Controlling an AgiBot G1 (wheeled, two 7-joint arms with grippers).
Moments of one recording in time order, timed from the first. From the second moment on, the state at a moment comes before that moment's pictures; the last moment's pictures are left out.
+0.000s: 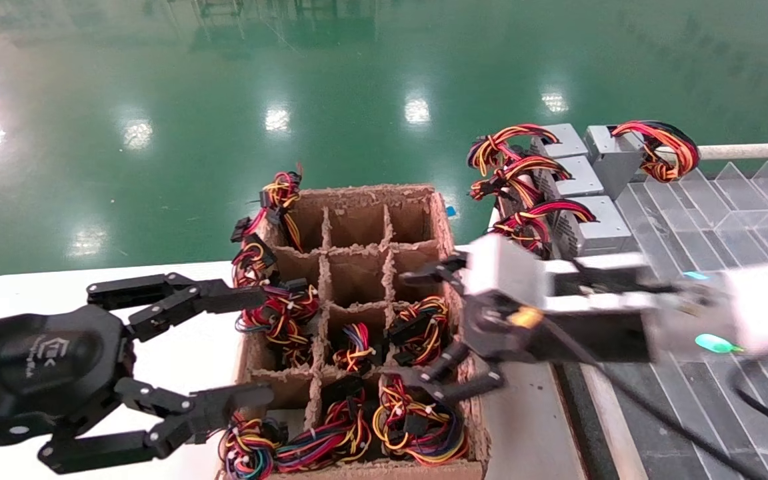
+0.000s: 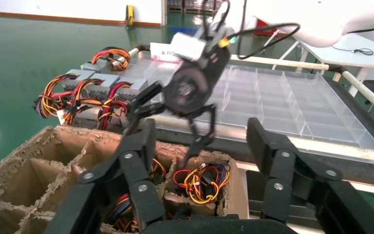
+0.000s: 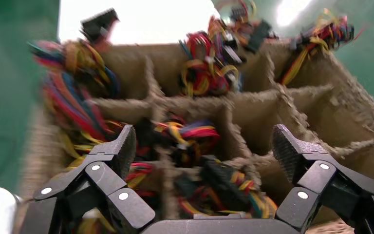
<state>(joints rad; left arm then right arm) -1.10 0.55 0.43 -1.23 0.62 1.41 -0.10 1.39 -0.87 -0.52 1.15 -1.27 -1.36 0.20</state>
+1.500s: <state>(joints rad) -1.10 0.55 0.43 -1.23 0.62 1.41 -0.10 1.57 -1.28 -0.71 0.87 -1.64 -1.12 0.17</state>
